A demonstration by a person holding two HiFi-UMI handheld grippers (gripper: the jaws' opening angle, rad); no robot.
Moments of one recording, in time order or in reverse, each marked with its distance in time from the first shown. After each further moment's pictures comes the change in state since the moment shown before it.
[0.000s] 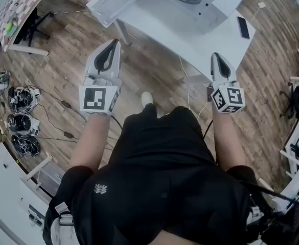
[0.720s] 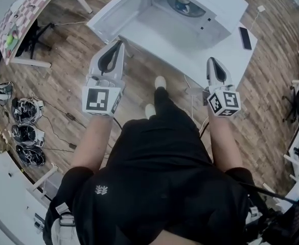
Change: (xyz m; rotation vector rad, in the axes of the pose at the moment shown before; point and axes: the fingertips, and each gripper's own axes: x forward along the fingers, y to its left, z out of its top) left arm 0.075 0.035 0.002 0.004 -0.027 -0.041; right arm 0.070 -0.010 0.002 0.065 -0.038 -0.021
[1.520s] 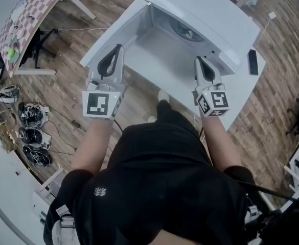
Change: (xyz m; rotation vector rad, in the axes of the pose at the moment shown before) left arm 0.180 0.056 -0.013 0.033 0.067 0.032; right arm 0.188 -0.050 0.020 0.024 0.008 0.122
